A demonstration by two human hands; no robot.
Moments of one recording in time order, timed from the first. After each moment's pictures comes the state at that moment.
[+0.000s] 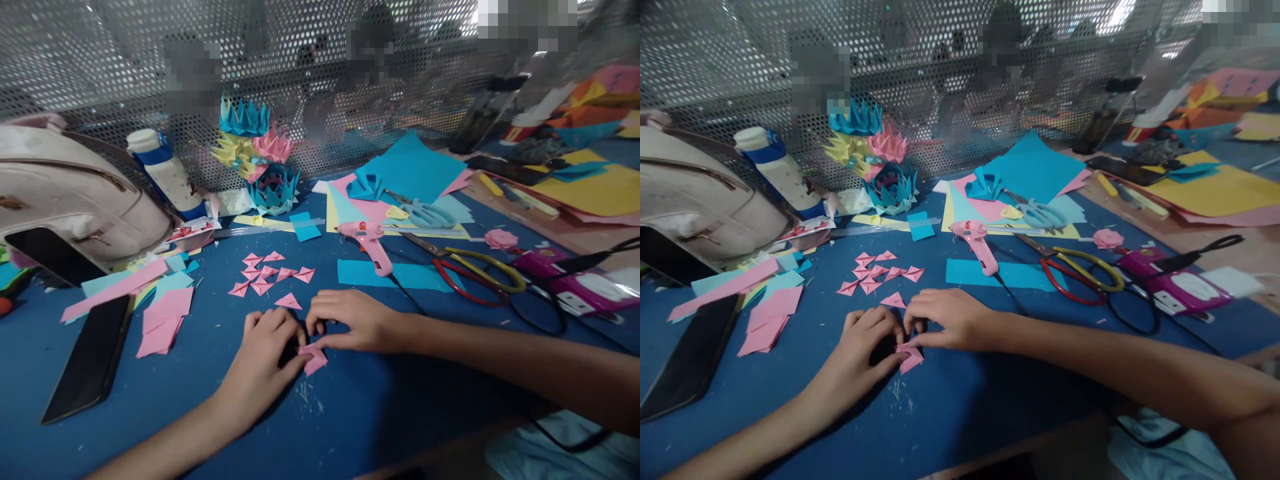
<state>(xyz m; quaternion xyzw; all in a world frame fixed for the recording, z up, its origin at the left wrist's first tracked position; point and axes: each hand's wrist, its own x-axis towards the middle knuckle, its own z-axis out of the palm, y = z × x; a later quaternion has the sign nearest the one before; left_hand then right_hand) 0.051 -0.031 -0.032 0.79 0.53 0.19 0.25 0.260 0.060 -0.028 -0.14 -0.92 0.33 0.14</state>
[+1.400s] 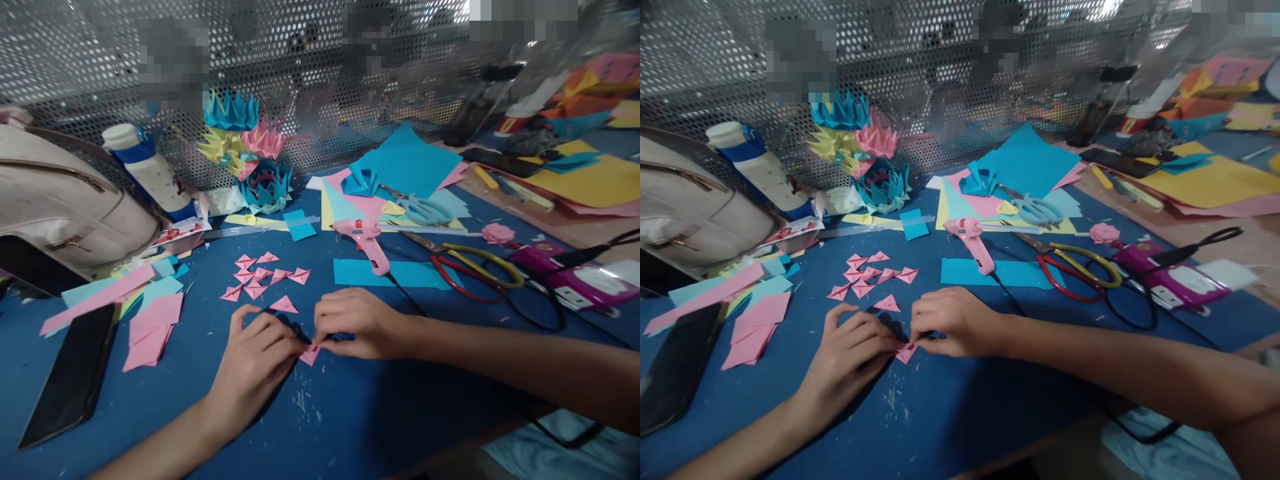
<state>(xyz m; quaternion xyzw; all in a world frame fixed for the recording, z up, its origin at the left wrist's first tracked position) 0.040 -0.026 -0.035 0.85 0.43 0.29 0.12 0.271 0.060 -0.036 -0.11 -0.95 0.22 0.19</state>
